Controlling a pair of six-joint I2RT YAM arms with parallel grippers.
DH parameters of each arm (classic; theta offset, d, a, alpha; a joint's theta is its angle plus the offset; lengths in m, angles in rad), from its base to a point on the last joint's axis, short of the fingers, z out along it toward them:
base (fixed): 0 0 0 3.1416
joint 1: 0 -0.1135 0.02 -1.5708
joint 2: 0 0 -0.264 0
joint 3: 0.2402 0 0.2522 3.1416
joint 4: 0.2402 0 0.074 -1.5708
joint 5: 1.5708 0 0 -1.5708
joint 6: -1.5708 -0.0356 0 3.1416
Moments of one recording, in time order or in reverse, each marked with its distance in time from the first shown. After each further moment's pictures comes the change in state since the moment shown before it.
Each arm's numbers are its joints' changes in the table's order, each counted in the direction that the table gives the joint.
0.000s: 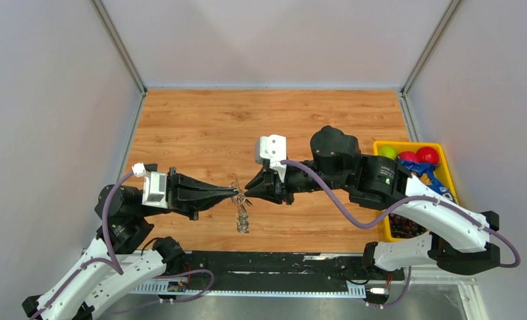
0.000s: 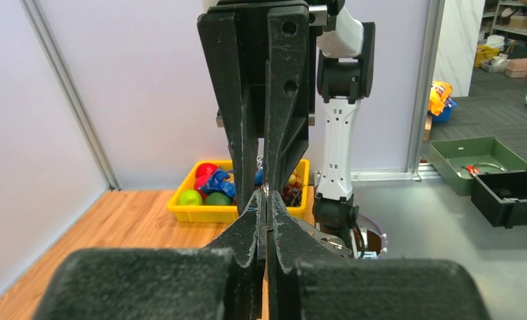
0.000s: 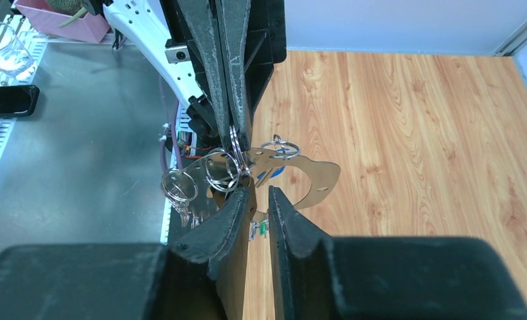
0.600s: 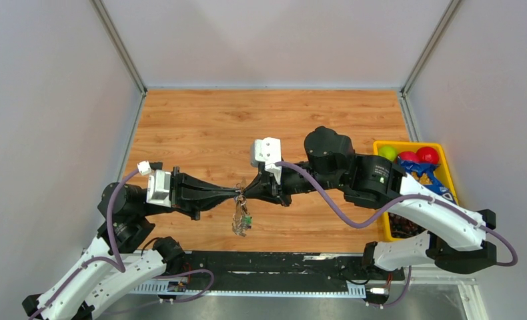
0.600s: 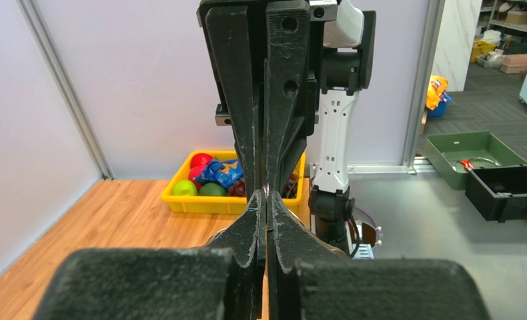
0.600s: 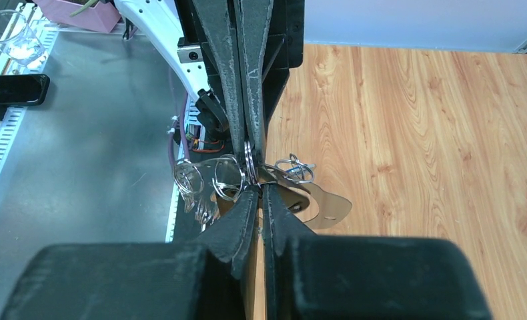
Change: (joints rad) left arm 0.000 -0.010 0.000 0.032 0.004 0.000; right arm 0.000 -0.010 0.000 0.008 -0.035 0.008
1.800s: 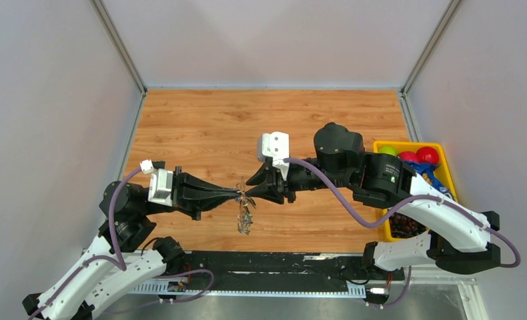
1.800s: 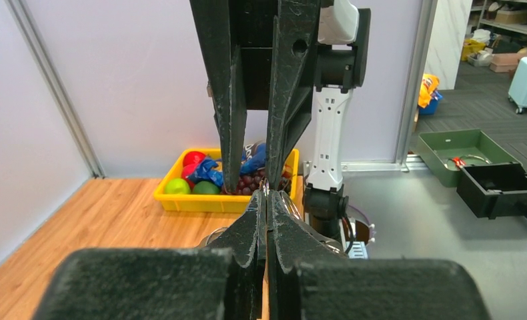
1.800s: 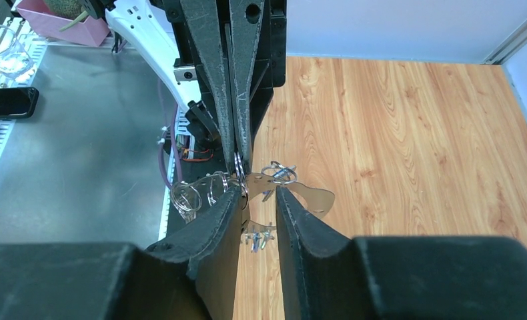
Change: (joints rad) left arm 0.000 -0.011 0.000 -0.009 0.019 0.015; right arm 0.000 0.008 0.056 0.021 0.042 0.007
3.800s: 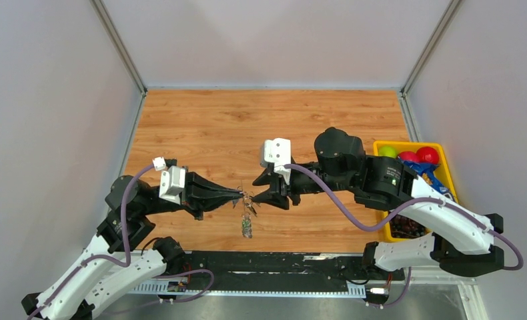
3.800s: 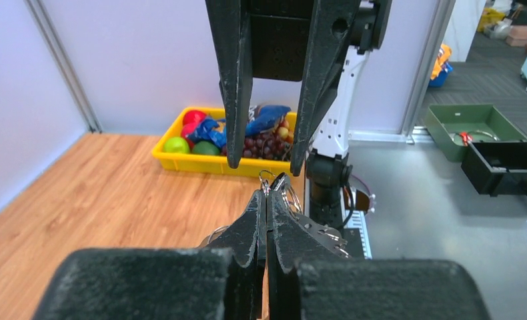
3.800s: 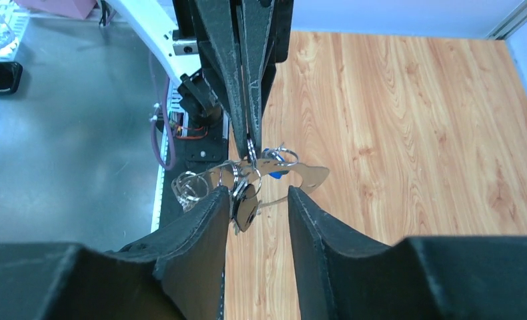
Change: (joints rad) left arm 0.000 -0.016 0.043 0.217 -0.019 -0.077; right arm 0.011 0.032 -0.065 0.050 0.006 0.035
